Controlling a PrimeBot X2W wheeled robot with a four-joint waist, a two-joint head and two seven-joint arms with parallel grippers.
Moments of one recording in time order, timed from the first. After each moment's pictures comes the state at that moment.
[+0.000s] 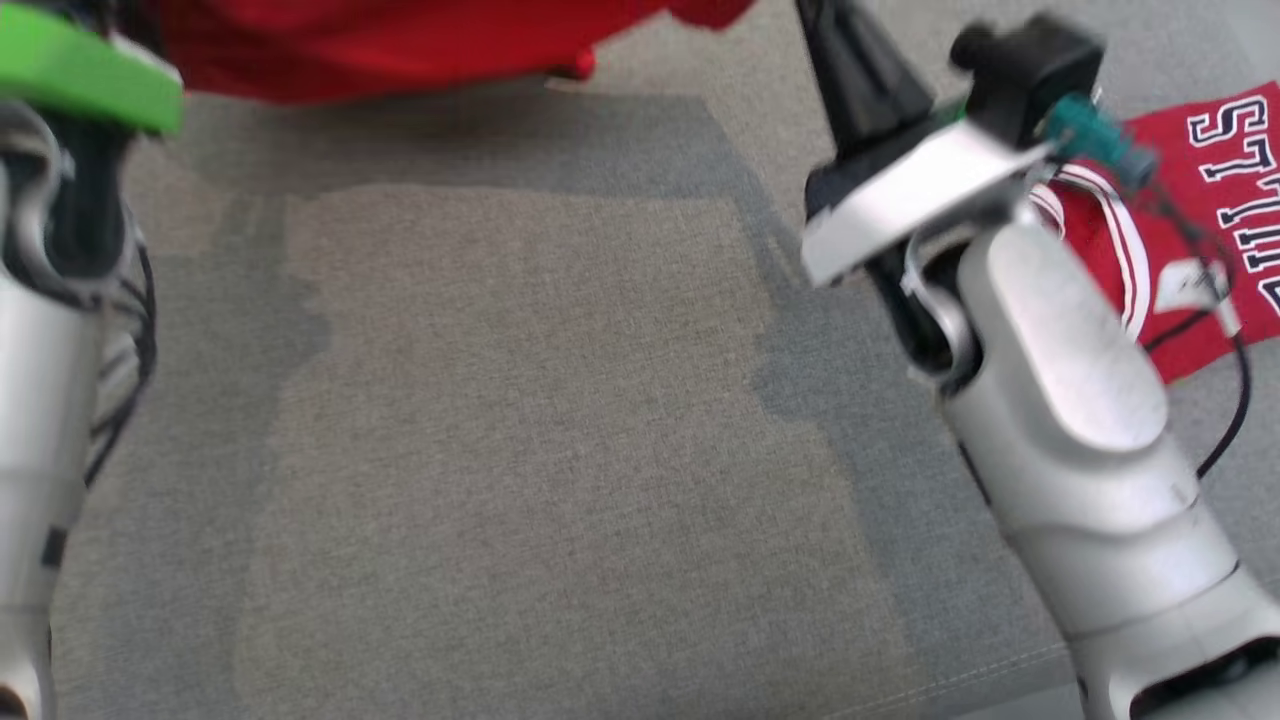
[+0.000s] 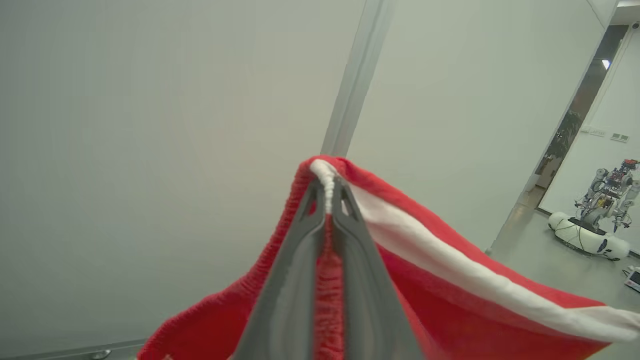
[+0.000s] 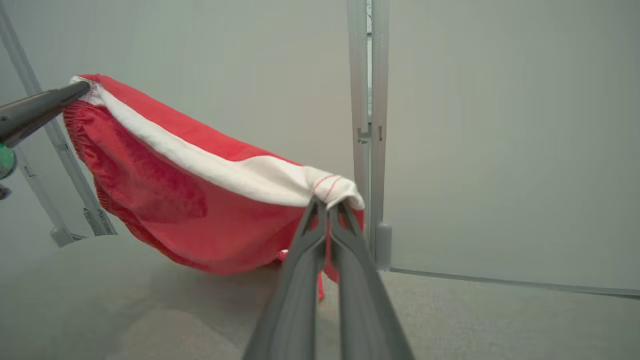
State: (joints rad) left arm -1.04 0.42 -0.39 0.51 -0.87 -0.13 -0.20; right arm -0.85 -0.07 0.32 0.37 0.34 0.13 -0.15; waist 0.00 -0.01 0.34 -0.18
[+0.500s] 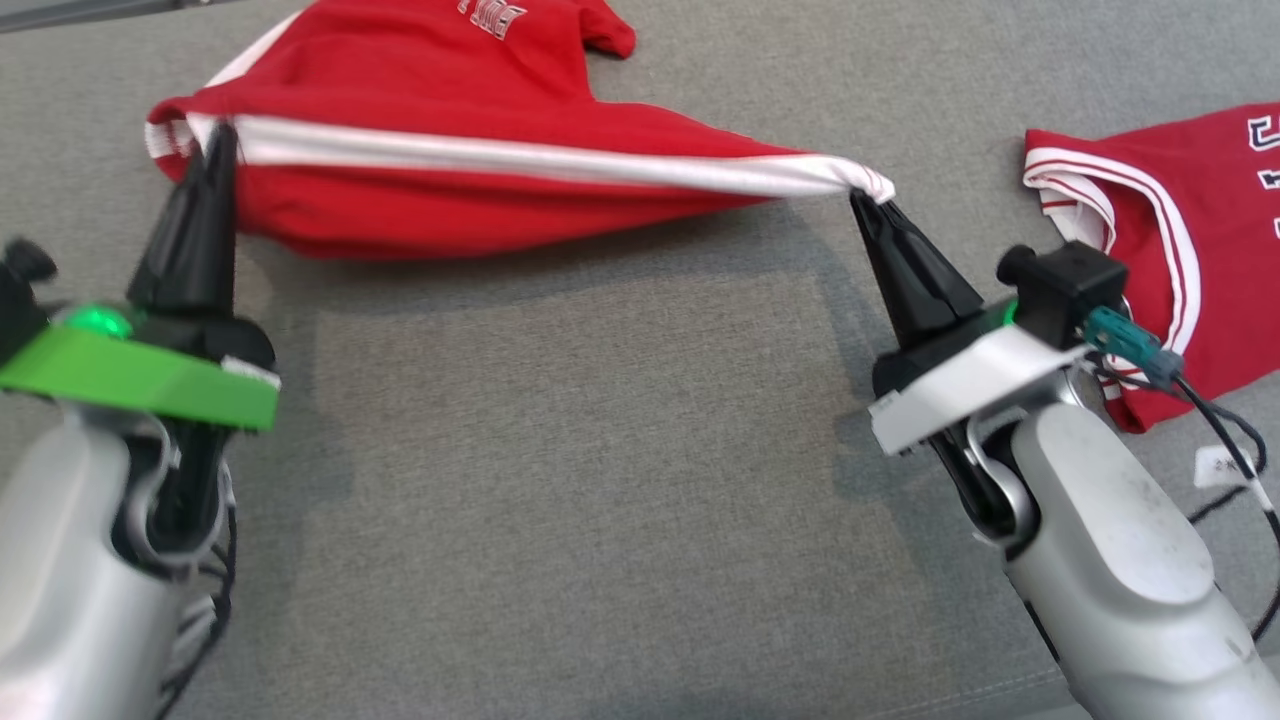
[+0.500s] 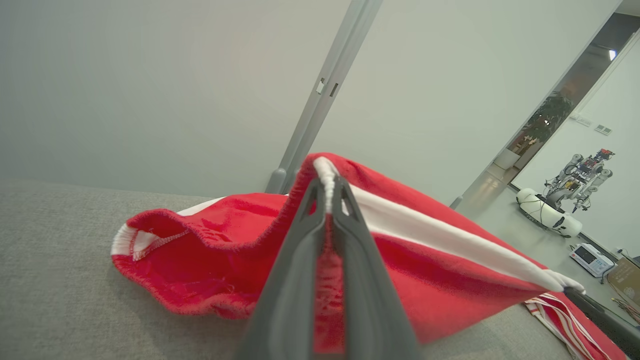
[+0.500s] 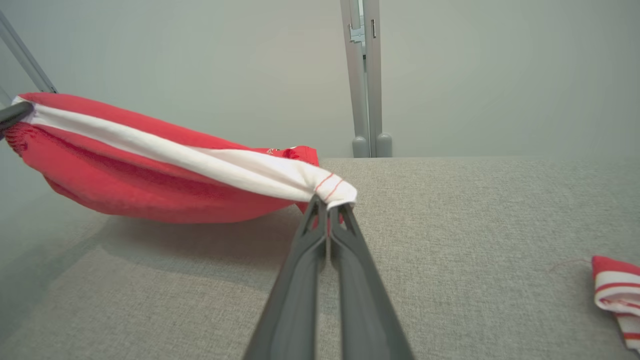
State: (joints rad) left arm -0.58 0.48 -0.41 0.23 -0.98 -0.13 -0.26; right arm -0.54 -0.18 0.35 0.30 0.41 0.13 -0.22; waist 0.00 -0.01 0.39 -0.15
